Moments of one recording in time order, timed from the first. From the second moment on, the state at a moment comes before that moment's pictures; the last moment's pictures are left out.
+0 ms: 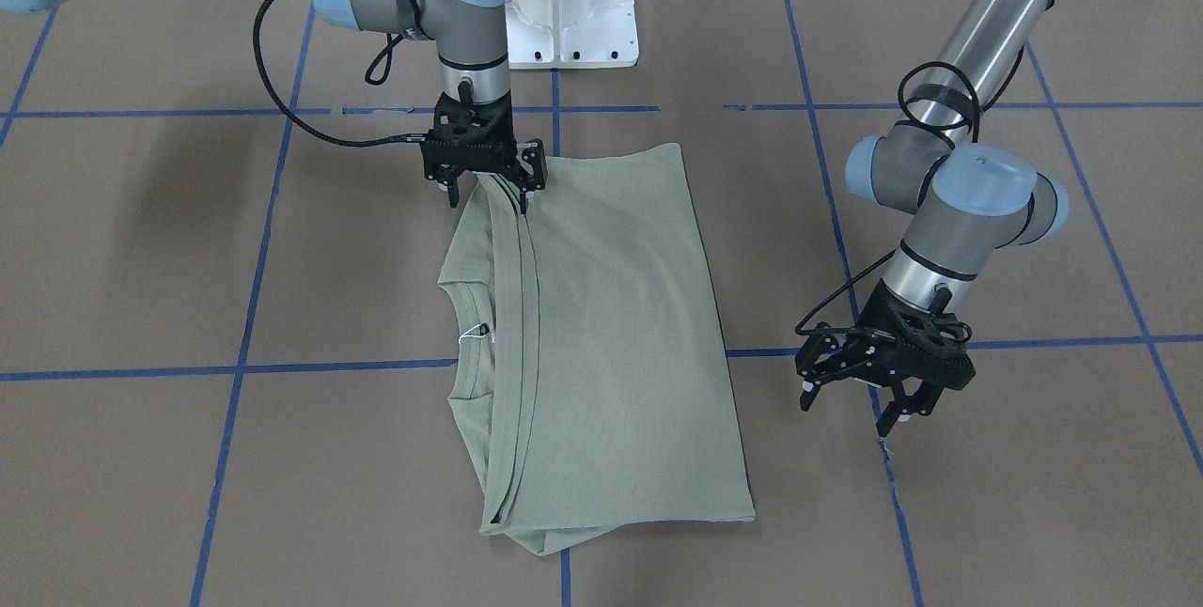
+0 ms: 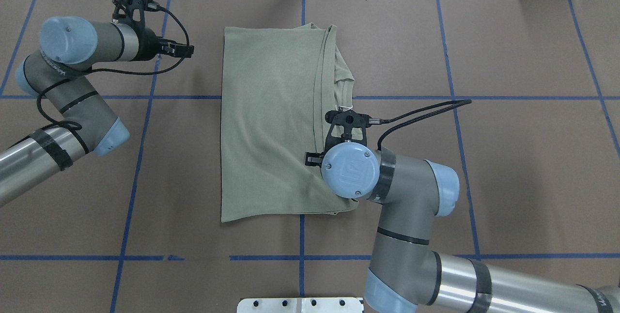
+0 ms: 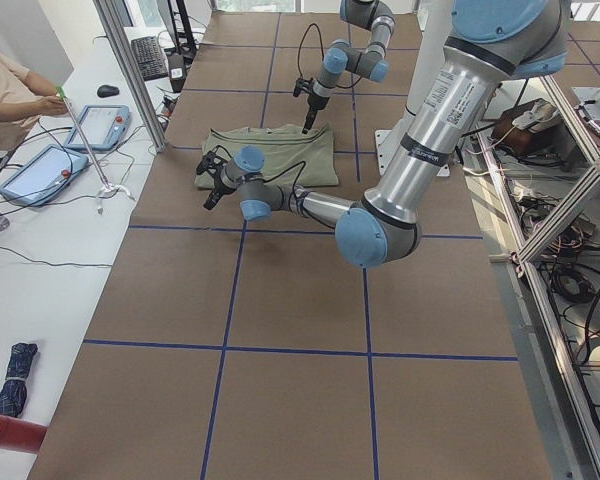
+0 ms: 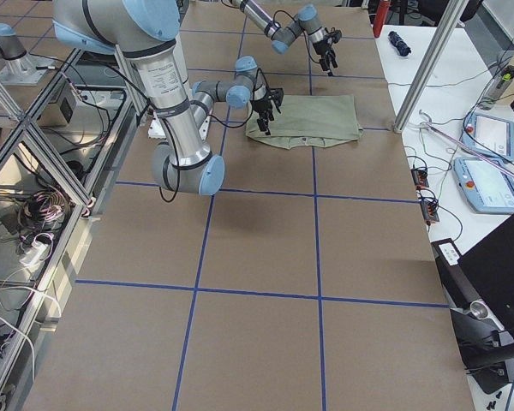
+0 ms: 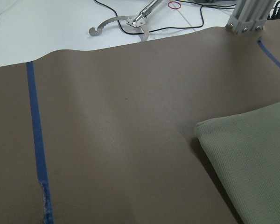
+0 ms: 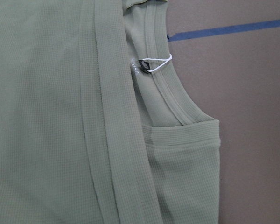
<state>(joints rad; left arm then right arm) -0.86 -2.09 -1.19 -2.61 -1.77 -0.79 0.35 -0.94 1.70 -1.55 1.48 1.43</state>
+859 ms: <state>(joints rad) -0.86 -2.09 -1.19 -2.61 -1.77 -0.79 0.35 -0.87 1.62 -1.63 1.53 1.15</state>
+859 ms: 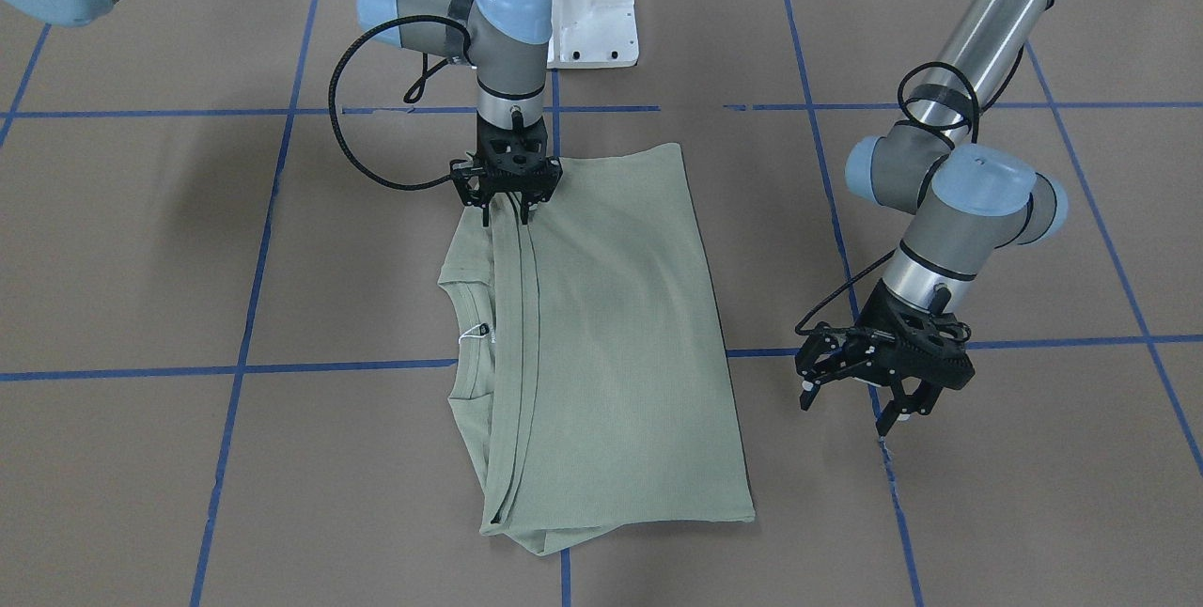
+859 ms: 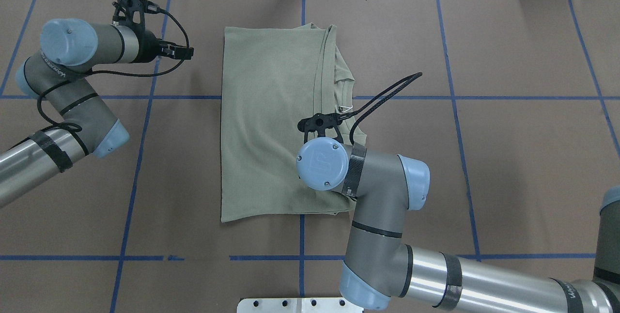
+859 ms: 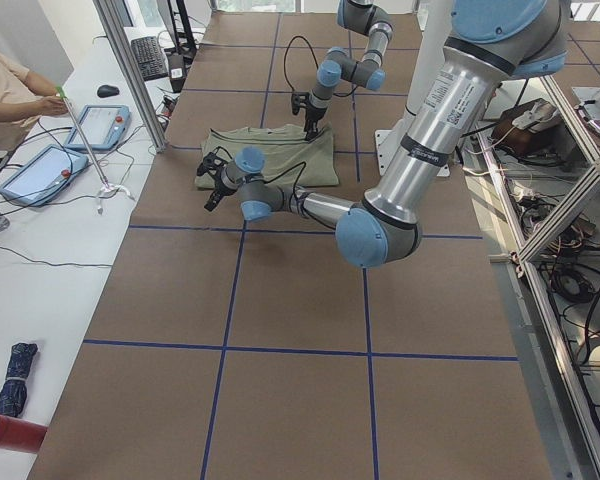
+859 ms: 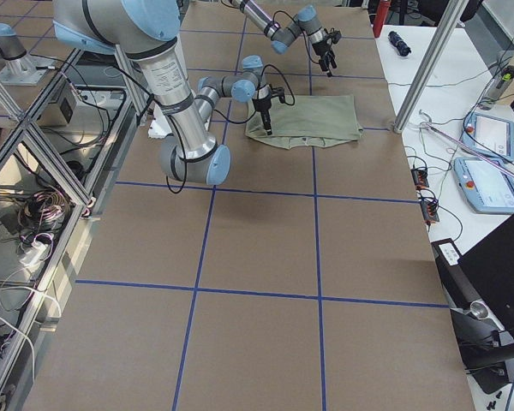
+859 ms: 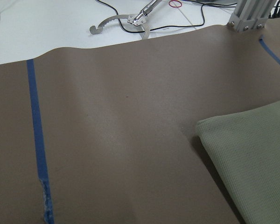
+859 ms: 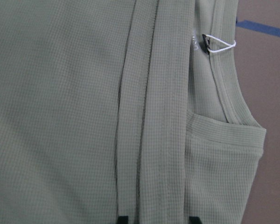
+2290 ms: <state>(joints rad) -0.85 -2.09 -1.19 -2.61 -1.77 -0.79 0.35 -0.88 1.66 -1.68 1.53 1.12</state>
